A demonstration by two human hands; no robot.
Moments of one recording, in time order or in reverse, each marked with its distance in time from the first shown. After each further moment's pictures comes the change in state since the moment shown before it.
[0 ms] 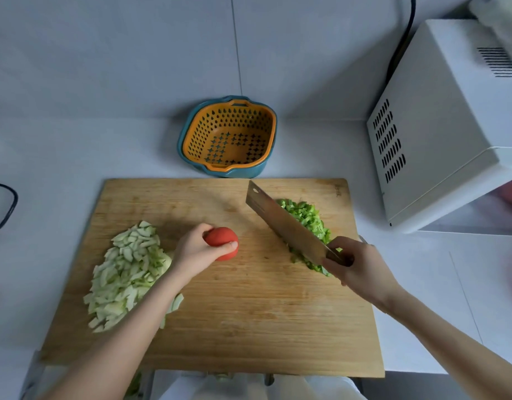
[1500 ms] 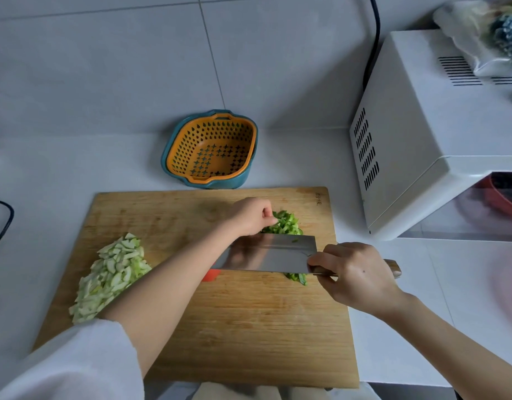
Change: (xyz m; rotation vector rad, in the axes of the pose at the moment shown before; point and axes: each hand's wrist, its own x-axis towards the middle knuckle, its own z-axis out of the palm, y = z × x) left_hand 0.051 0.134 0.065 0.502 -0.234 0.428; right_hand 0.004 0.026 -0.038 -0.472 0.124 -0.642
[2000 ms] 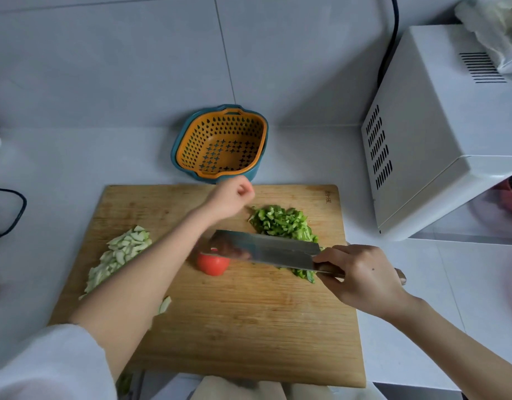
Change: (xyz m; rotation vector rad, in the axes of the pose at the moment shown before) left_hand -0.019 -0.034 -0.037 -0.234 0.179 -0.066; right_hand 0.002 -0.009 0.000 0.126 -0.007 0.055
